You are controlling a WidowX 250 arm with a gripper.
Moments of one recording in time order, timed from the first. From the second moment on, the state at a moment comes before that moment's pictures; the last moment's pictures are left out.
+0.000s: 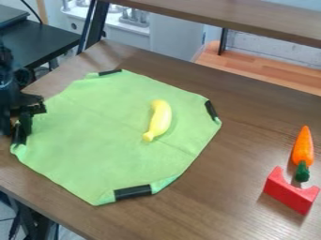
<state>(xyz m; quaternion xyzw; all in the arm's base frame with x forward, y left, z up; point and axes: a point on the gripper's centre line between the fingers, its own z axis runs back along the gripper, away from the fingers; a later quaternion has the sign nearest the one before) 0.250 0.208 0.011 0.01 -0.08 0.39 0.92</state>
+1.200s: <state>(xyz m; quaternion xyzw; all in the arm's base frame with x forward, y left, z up) 0.411 0.059 0.080 -0.03 -0.09 0.50 0.86</state>
